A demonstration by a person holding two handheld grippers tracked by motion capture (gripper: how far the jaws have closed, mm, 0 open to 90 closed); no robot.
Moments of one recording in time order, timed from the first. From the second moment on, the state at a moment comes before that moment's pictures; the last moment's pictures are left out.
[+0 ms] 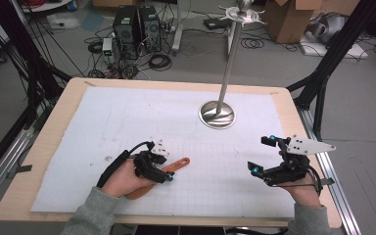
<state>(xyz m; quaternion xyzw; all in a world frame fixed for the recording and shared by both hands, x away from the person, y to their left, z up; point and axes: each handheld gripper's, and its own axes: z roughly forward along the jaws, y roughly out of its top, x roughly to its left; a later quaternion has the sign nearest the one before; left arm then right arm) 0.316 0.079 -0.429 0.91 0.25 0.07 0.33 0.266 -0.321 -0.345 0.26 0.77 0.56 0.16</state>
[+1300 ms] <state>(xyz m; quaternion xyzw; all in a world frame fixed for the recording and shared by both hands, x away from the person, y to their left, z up) 0.312 0.076 -0.427 0.91 0.24 0.08 0.32 0.266 -0.321 -0.346 0.26 0.77 0.56 0.16</state>
